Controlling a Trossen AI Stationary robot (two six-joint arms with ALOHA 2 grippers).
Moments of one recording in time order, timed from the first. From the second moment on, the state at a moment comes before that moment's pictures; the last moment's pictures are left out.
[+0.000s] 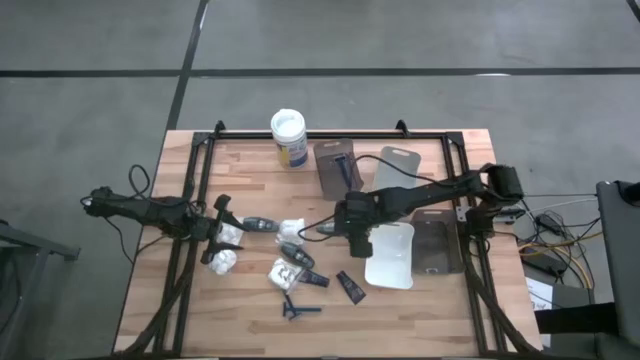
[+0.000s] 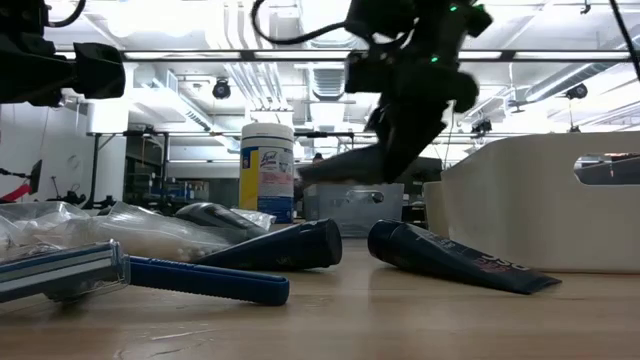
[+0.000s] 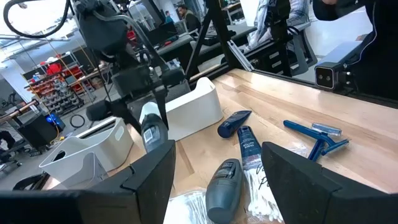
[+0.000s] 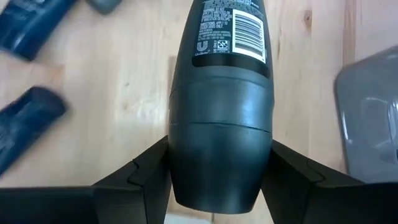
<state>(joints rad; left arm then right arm) -0.25 0.04 0.08 -0.17 0.04 0.39 0.06 1.75 1.21 -0.62 0.05 0.02</state>
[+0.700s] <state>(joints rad) -0.25 0.04 0.08 -0.17 0.04 0.39 -0.02 1.52 1.09 -0.60 0.02 0.12</state>
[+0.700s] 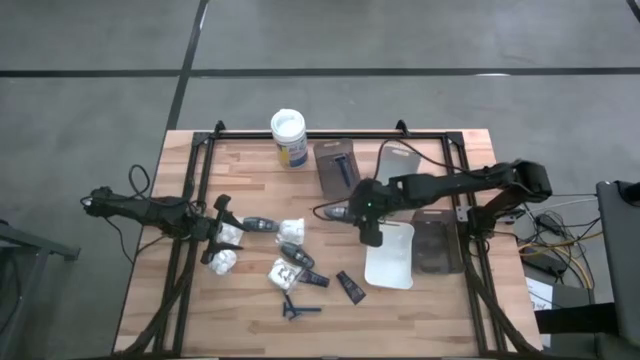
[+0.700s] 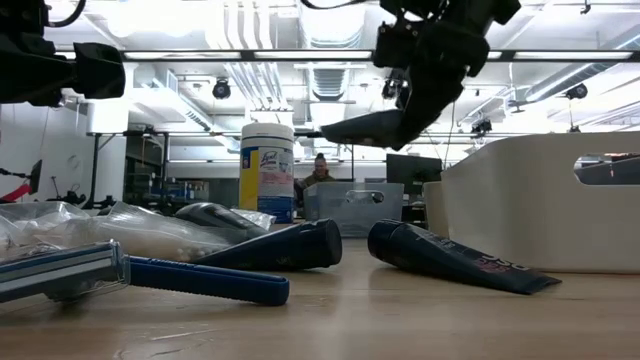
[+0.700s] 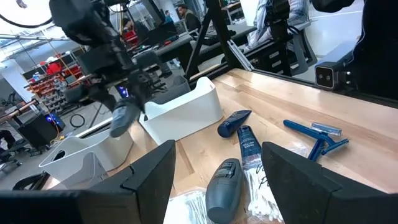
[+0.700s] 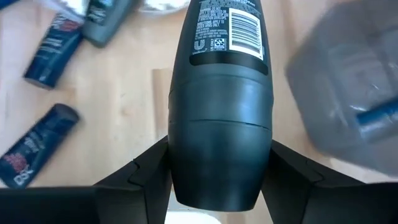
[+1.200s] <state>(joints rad) -0.25 0.04 0.08 -0.17 0.04 0.39 -0.11 1.37 0.92 -0.54 0.09 0.19</state>
